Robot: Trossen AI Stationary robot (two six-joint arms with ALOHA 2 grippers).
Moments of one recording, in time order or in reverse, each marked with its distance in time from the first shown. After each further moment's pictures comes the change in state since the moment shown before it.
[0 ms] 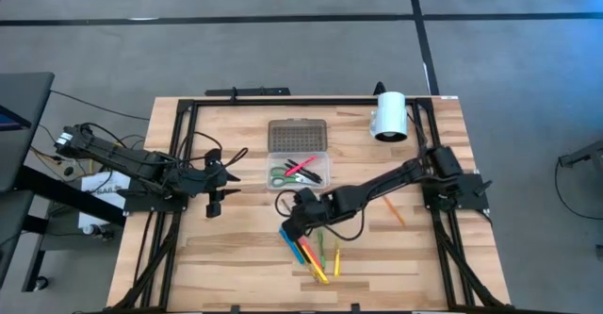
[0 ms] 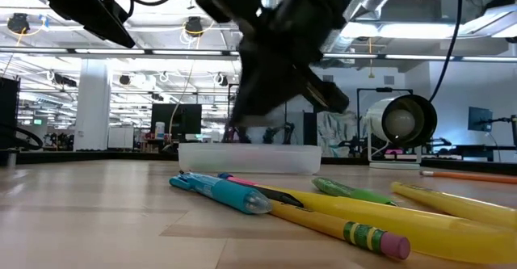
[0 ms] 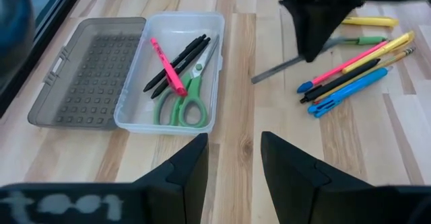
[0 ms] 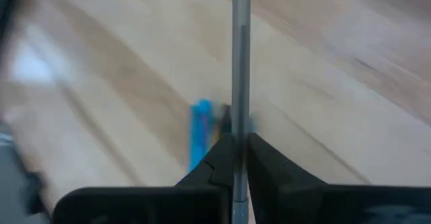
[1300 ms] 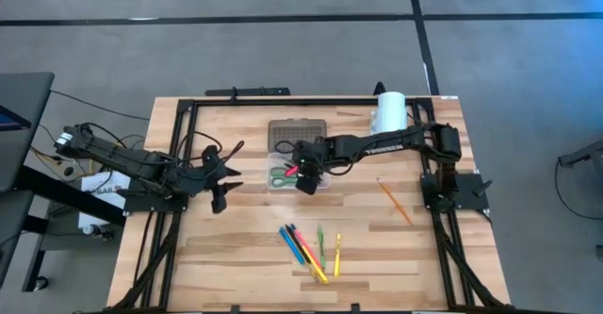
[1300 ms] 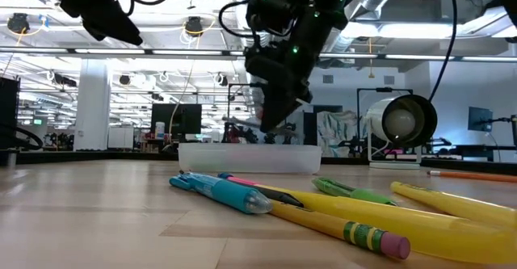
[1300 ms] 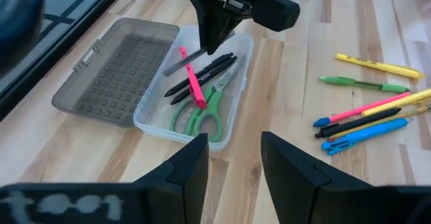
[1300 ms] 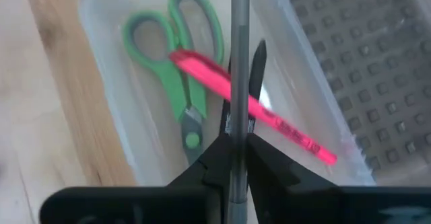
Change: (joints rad) left arm 0.000 0.000 0.000 0.035 -0.110 -0.161; right arm -0.357 -0.065 -0.005 -0.168 -0.010 -0.949
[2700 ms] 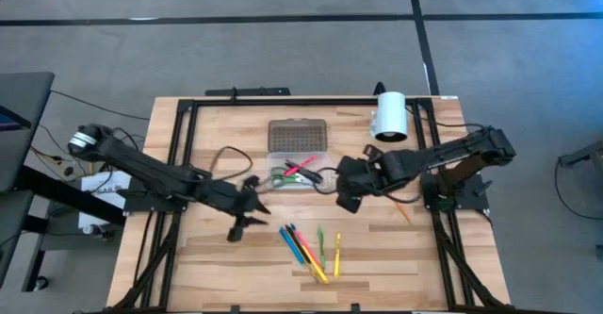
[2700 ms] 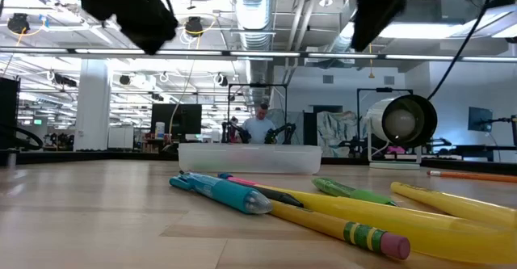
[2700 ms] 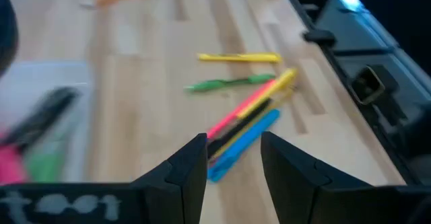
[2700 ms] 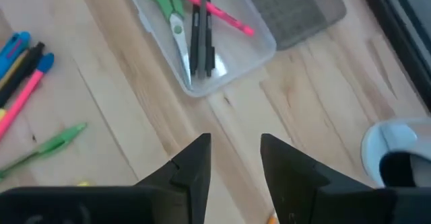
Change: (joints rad) left arm 0.002 0.409 0.000 0.529 0.459 0.222; right arm 0.346 -0.396 -0.021 -0.595 0.313 0.433
